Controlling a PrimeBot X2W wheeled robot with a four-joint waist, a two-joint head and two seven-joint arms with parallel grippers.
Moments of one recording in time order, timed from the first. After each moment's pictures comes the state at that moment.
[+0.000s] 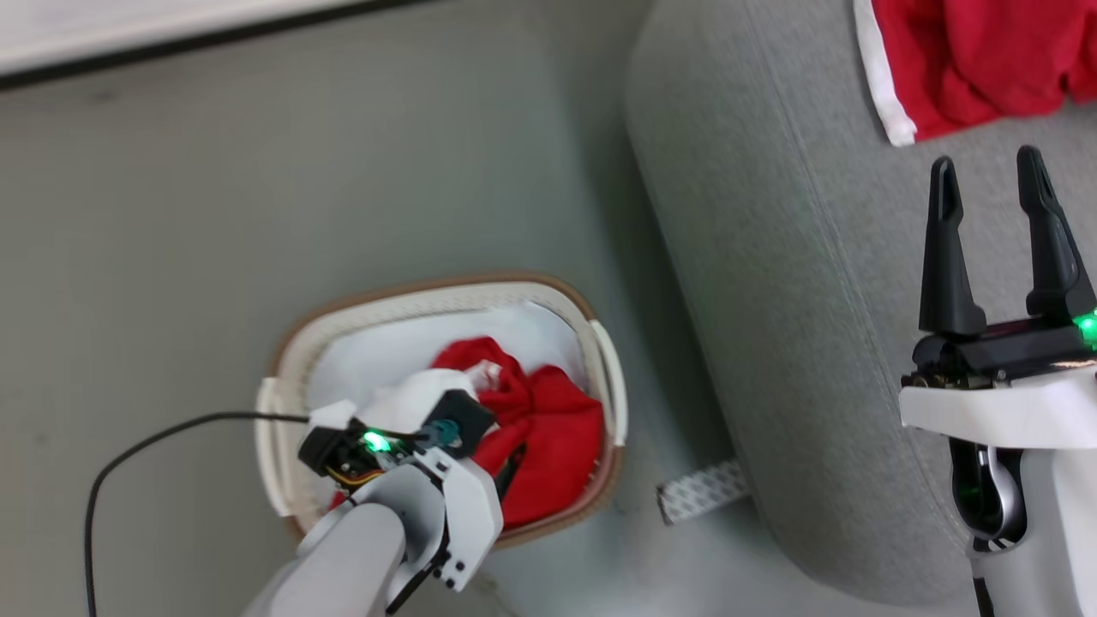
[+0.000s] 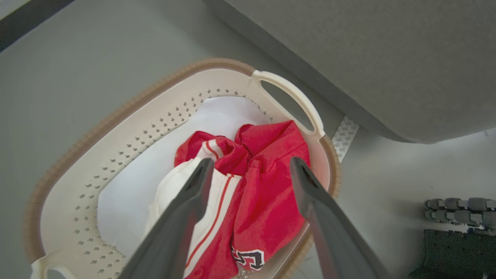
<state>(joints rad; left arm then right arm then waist) -0.55 0.16 -0.56 0.59 -0.09 -0.13 0.10 -0.44 -0.05 0.03 0.05 0.25 0.13 -0.26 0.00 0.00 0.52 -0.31</state>
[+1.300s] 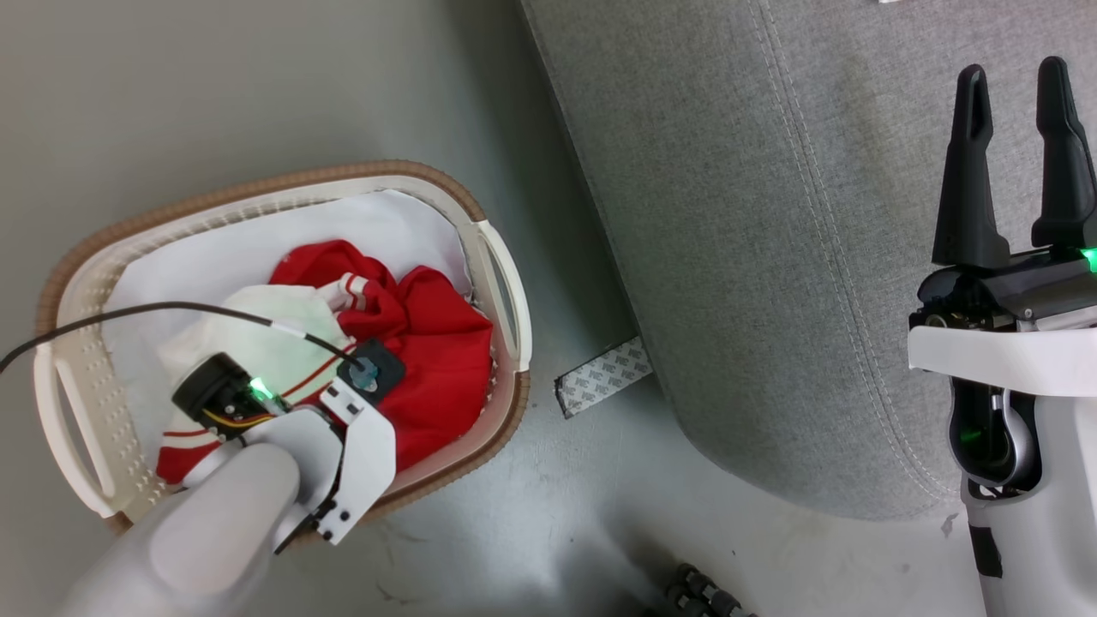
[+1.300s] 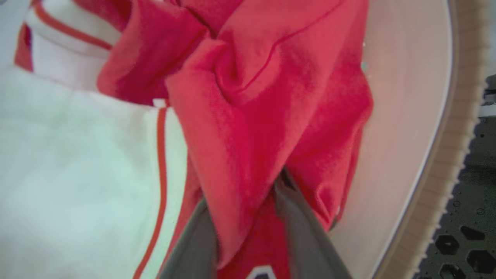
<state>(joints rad) -0.73 0.47 -0.85 0.55 -0.26 -0.12 0.40 -0.56 -0.05 0.07 0.03 0.43 0.13 -0.26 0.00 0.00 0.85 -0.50</state>
